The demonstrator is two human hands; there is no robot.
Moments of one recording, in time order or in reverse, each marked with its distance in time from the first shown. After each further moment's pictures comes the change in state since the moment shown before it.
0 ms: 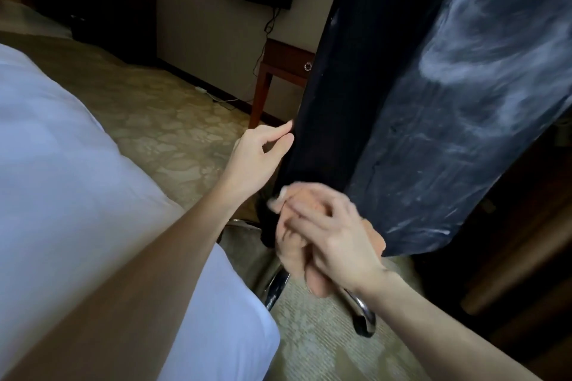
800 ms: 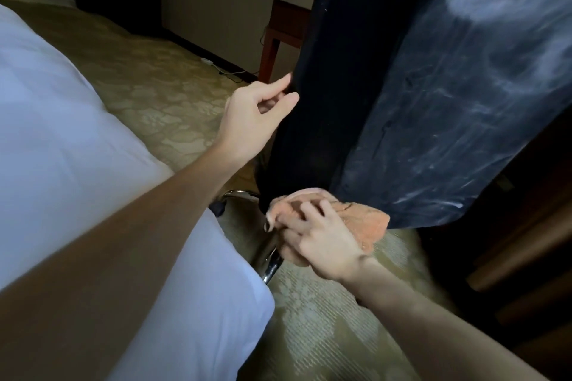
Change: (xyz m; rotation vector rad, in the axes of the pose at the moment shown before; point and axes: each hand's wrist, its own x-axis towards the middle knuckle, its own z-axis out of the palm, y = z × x) left_hand -0.008 -0.003 0.014 -0.005 0.106 0.040; right_hand -0.042 0.001 0.063 -0.353 -0.312 -0.208
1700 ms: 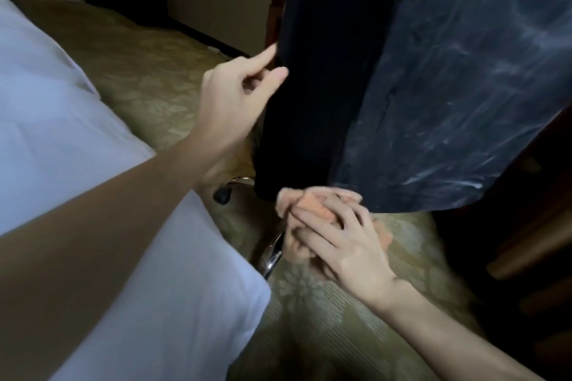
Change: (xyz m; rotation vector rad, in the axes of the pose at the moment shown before) left_hand -0.014 -0.002 0.007 0.220 0.113 0.098; right_hand -0.057 -0.006 0.018 0.348 0.316 0.142
